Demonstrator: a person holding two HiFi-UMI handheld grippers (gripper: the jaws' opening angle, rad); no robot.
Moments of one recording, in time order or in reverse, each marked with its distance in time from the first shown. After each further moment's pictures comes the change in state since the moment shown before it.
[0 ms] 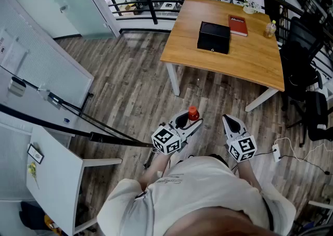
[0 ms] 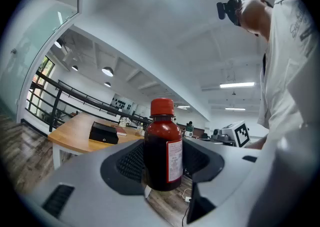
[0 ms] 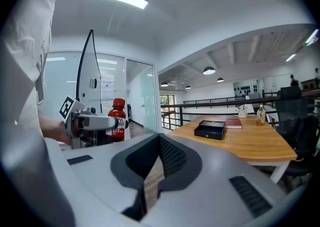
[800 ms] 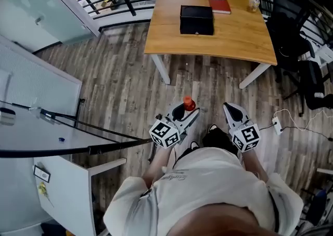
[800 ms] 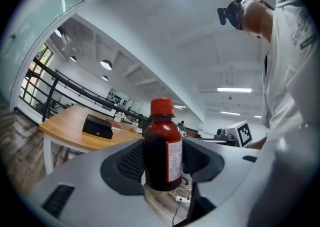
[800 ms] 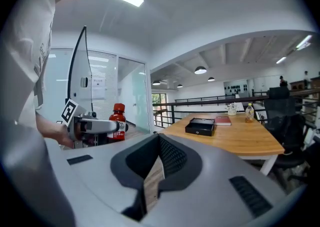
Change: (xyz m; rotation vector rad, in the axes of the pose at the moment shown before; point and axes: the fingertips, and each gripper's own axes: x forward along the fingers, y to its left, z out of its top) left arm 0.017 0.019 -0.008 -0.059 0.006 -0.062; right arm -0.006 -0.017 0.003 0.015 0.009 -0.091
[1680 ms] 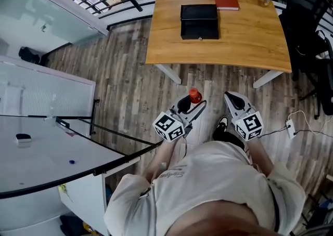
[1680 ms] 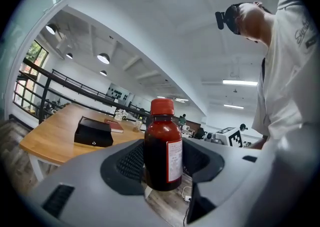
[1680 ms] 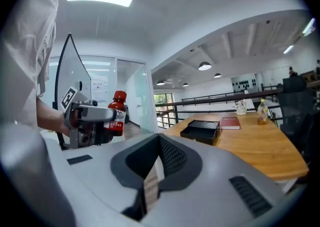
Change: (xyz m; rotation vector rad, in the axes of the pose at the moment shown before) left arm 0.156 0.072 0.043 0.026 0.097 0.015; right arm 0.113 -0.145 0.010 0.029 -0.004 0.101
